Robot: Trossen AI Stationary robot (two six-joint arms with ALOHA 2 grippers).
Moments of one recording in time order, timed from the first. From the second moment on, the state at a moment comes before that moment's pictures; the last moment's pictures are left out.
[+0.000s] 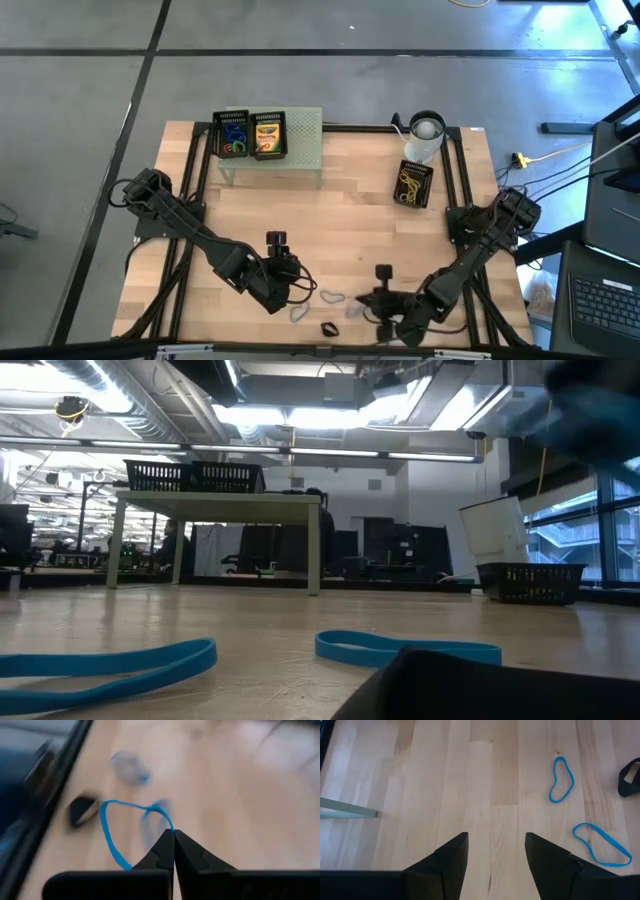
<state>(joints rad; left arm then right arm) -0.61 1.72 1.42 -0.86 -0.57 -0.48 0.90 1.81 1.00 -0.09 0.75 0.52</state>
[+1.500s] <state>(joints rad) -0.63 1.72 1.41 -0.87 -0.64 -0.48 0.47 1.73 1.44 -0.91 1.08 0.50</state>
